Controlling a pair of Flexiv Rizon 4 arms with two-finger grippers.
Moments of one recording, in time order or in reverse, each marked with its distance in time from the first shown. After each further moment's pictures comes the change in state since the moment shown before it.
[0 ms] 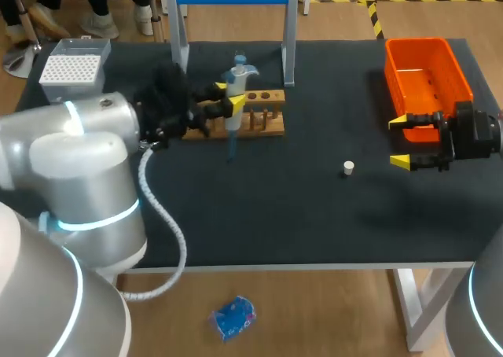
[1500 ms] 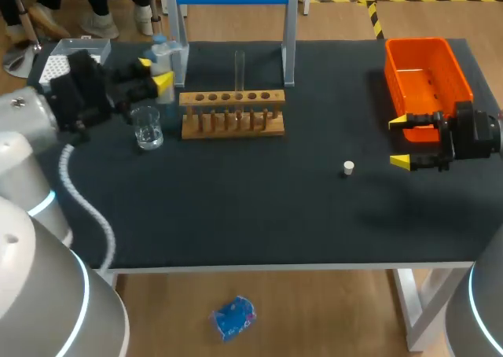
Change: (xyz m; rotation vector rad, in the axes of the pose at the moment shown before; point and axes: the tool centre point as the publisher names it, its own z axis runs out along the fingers) left arm -0.082 -0.032 -0.104 0.138 -0.060 0.178; right arm 0.000 0.000 0.000 0.000 0.000 0.000
